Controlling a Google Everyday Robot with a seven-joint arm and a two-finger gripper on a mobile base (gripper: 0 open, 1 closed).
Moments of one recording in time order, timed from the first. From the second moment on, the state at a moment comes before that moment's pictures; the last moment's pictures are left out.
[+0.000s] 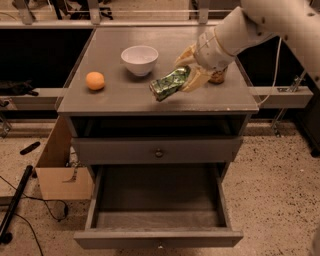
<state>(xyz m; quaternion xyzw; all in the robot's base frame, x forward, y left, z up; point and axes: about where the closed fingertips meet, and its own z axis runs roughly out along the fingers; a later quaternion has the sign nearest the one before) 0.654 -0.068 0.899 -0.78 0.53 0.05 0.34</state>
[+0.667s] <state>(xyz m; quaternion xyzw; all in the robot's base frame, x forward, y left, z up) 0.704 -0.080 0.866 -0.78 0.54 0.06 0.31</state>
